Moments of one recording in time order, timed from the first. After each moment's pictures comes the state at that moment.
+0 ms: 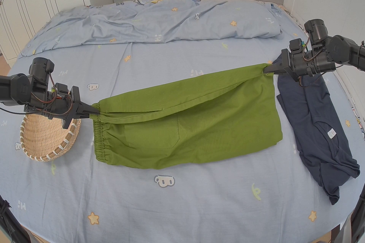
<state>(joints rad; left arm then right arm) 0.10 1.88 -1.32 0.27 -0.71 -0.51 0.08 2.10 -1.97 0.53 0.64 0.19</state>
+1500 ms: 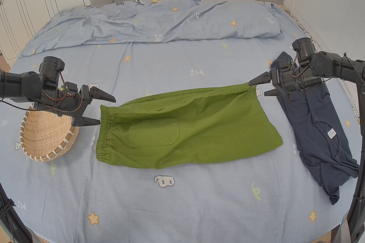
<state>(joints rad) 0.06 1.97 -1.41 0.28 -0.71 -0.52 0.08 2.25 -1.97 0.50 0.63 0.19</state>
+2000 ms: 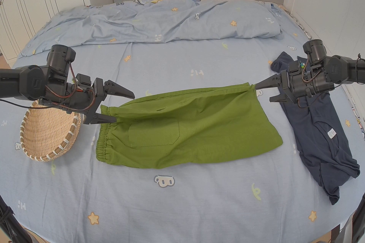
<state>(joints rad) -0.10 1.87 -1.38 0.26 -0.70 -0.58 0.08 2.04 -1.64 0.37 0.68 0.25</state>
